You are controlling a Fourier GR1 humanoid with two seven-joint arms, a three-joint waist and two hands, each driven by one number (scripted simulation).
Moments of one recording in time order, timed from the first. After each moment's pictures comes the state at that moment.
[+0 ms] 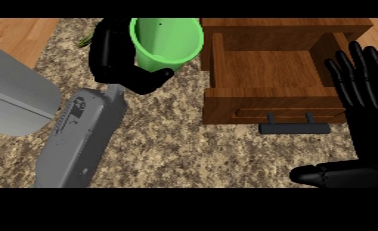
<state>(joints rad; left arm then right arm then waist) -0.66 0.12 -0.14 -1.35 0.39 0.21 -0.27 -0.09 -0.10 -0.08 -2.08 -0.16 0.14 0.17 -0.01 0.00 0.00</state>
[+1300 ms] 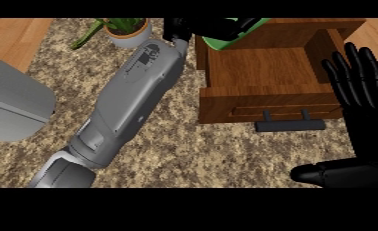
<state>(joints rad) -1.17 0.00 -0.19 -0.71 0.38 0.37 -0.29 -0.09 -0.10 -0.09 -2.05 -0.18 0.16 0.15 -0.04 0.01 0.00</state>
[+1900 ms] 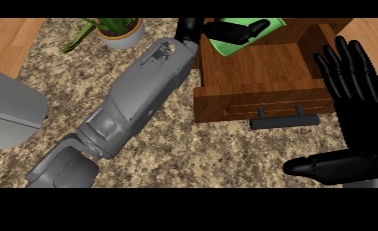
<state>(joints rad) -1.29 0.00 -0.37 -0.47 0.53 0.41 -0.36 -0.13 -0.10 -0.08 -2.02 -0.17 0.17 0.14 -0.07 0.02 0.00</state>
